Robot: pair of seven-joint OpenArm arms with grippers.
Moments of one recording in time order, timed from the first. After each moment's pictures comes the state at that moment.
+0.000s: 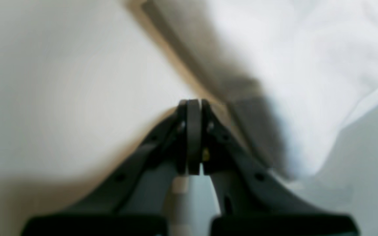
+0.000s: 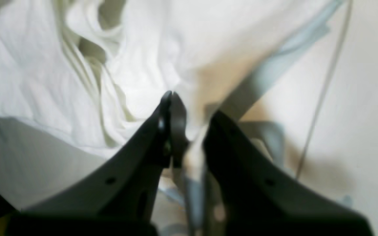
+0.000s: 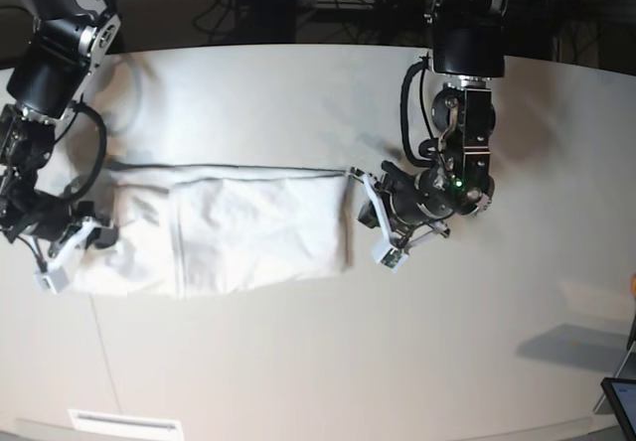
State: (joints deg) left arm -9.5 -7.4 0.7 80.9 -12.6 -33.3 52.9; right arm 16.7 13.3 29.0 76.3 34.0 32.0 -77.6
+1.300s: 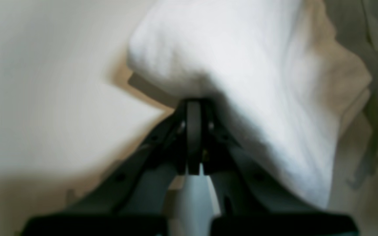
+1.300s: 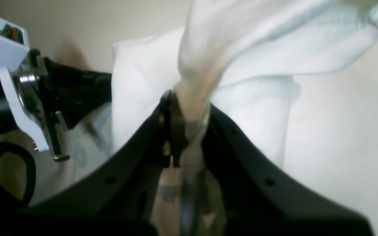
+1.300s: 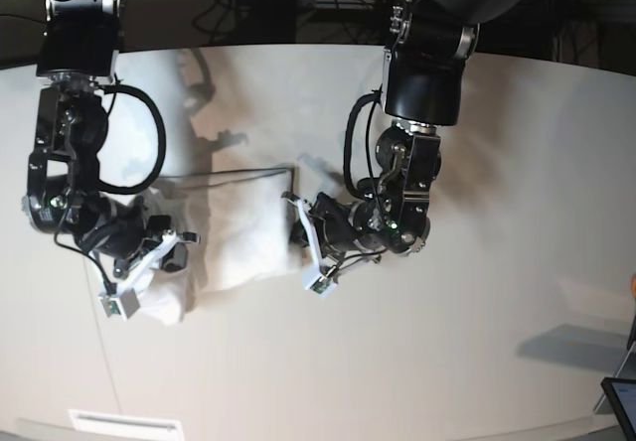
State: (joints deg) left arm -19.5 1.4 7.7 66.4 -12.2 -33.3 51.9; right arm 10.3 11.2 3.5 100.9 34.4 2.5 -71.7
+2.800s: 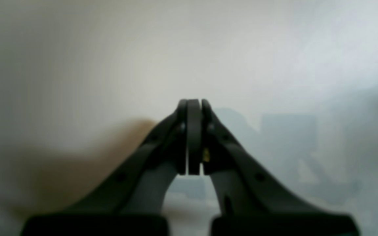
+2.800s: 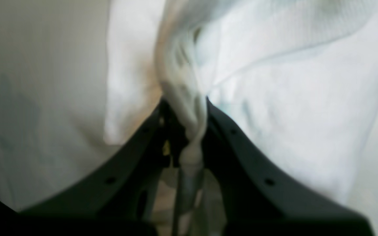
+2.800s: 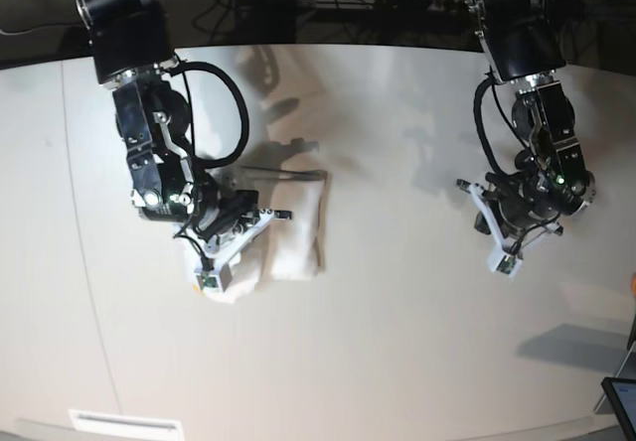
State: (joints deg) left arm -8.3 -15.9 -18.5 89.6 -12.8 -40.1 65.4; right arm 10.3 4.1 -17.2 94.2 22.4 -15.9 -66.3
